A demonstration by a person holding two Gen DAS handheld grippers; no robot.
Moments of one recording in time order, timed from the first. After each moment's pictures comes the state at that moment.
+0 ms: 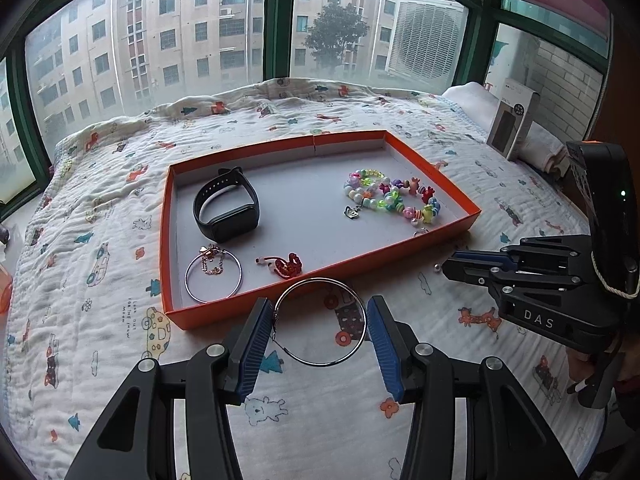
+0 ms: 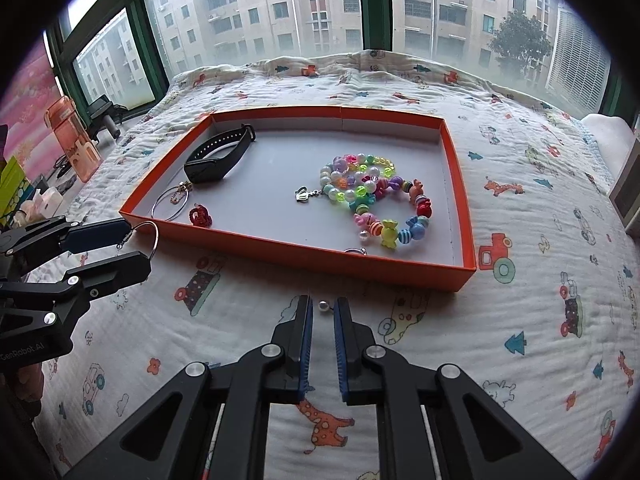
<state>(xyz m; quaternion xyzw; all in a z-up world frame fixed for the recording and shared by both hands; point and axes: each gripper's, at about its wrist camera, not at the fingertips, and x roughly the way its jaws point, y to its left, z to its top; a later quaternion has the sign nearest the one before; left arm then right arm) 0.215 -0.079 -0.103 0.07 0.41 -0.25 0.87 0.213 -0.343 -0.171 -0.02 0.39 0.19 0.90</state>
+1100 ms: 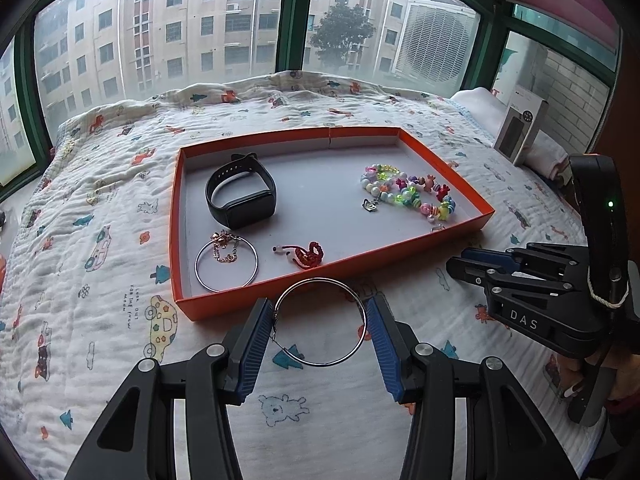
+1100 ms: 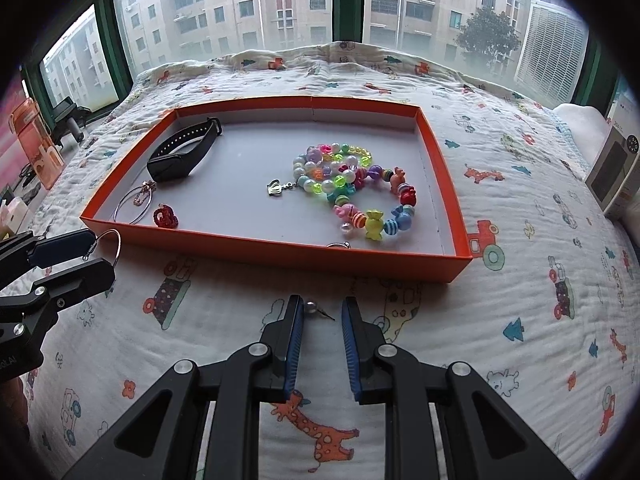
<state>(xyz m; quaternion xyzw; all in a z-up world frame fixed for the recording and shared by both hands) 0.225 -0.063 -0.117 0.05 0.42 -0.24 0.87 0.221 -0.327 -0.183 -0.02 0.40 0.11 0.91</state>
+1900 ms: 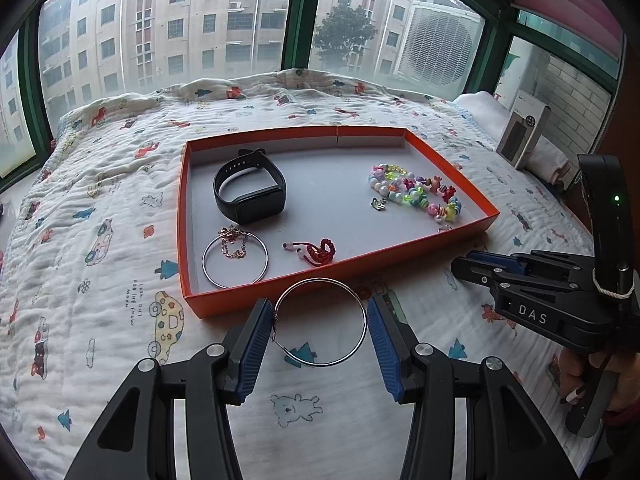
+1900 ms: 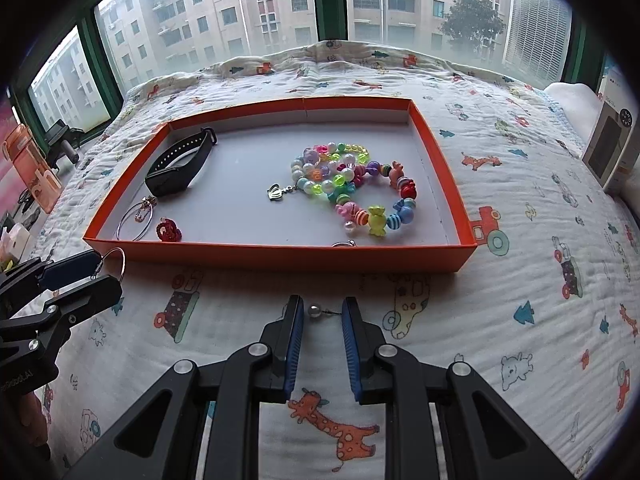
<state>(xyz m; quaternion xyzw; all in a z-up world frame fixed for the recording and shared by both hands) 0.227 -0.055 -0.121 0.03 0.42 -0.24 0.87 0.221 -0.330 -0.183 0.02 0.41 0.10 0.91</state>
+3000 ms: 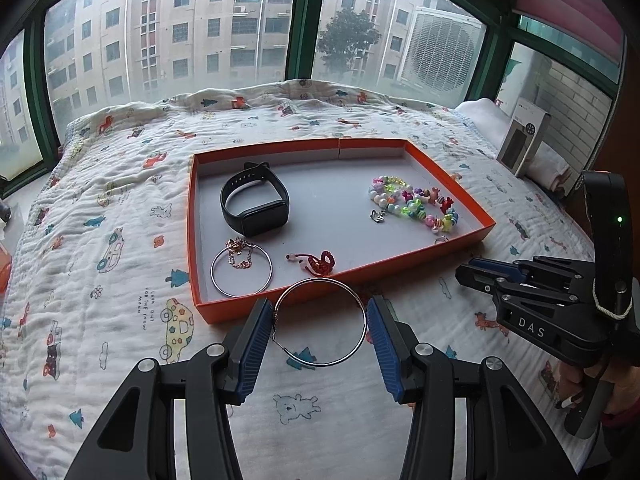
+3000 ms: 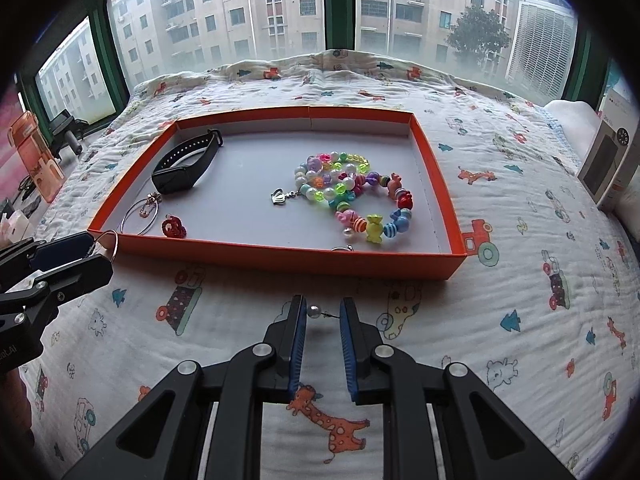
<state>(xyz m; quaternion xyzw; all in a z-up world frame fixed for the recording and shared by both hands) 0.223 -0.055 -0.106 0.03 0.41 -0.24 0.88 0.211 -0.328 -0.172 -0.01 0.39 0.10 0.92</state>
